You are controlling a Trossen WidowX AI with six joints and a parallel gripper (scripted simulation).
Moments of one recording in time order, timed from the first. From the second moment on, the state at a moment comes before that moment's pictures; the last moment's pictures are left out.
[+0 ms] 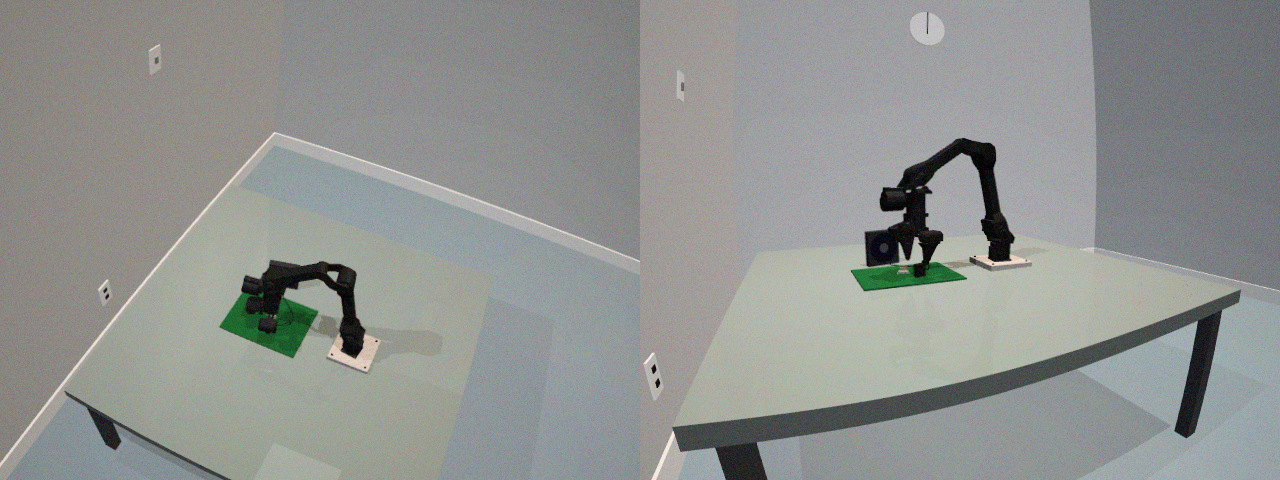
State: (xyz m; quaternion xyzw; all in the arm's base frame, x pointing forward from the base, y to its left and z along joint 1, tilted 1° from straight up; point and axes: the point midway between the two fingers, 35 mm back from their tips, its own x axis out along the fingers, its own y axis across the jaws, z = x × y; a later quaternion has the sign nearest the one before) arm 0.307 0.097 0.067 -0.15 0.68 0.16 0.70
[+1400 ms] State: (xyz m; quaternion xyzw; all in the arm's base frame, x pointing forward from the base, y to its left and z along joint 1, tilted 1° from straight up) arm 0.305 0.097 0.037 -0.15 0.68 0.16 0.70
